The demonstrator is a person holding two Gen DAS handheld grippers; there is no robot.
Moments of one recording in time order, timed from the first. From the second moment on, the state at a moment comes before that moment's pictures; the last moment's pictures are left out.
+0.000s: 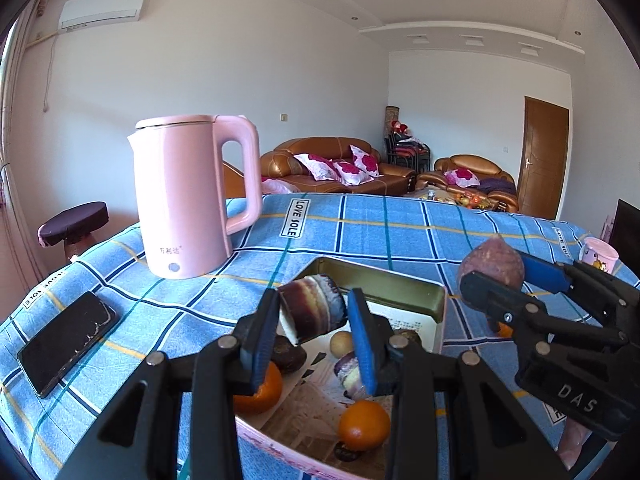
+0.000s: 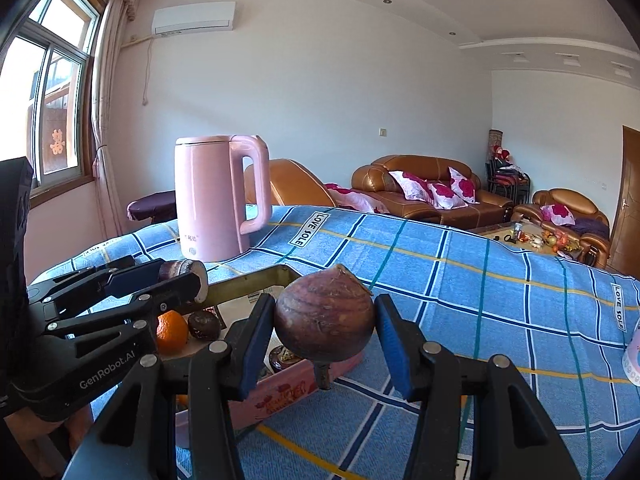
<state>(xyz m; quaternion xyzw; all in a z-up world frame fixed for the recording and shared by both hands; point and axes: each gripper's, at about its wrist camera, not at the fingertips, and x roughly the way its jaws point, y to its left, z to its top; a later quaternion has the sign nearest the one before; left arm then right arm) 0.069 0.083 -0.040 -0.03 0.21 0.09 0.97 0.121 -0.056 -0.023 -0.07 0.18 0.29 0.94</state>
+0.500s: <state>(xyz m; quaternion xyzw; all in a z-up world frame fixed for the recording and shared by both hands) 0.076 0.105 -0.048 -0.05 0.23 0.10 0.97 0.135 -0.016 -0.037 -0.08 0.22 0.31 0.92</state>
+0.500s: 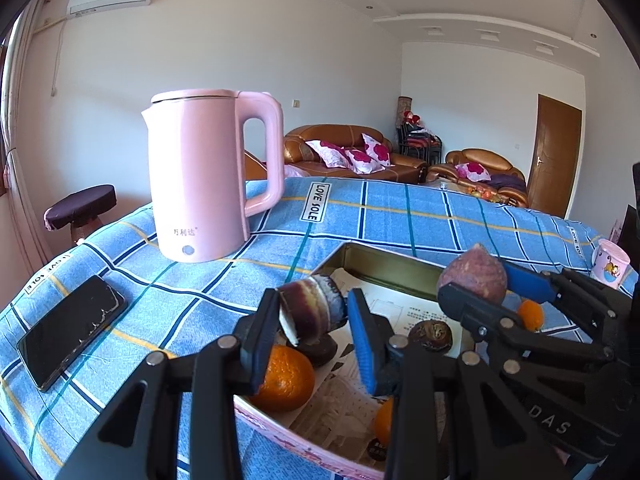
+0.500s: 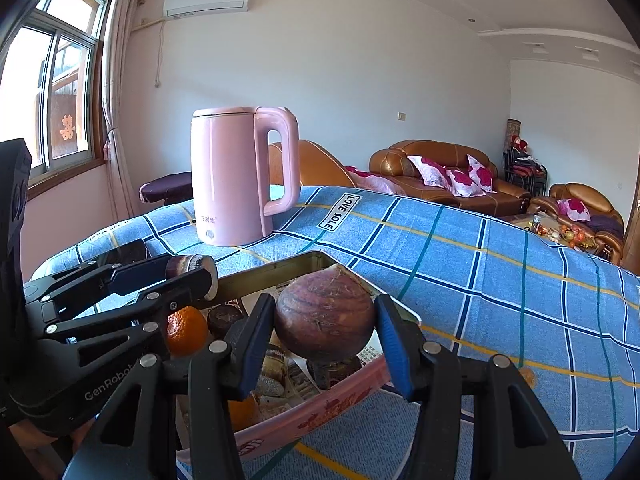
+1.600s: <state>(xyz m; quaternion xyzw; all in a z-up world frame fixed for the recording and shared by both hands) 0.078 0.101 -0.052 -0.04 0.25 0.11 0.96 0.155 -0.001 -0.052 -0.09 0.27 0.30 0.91</state>
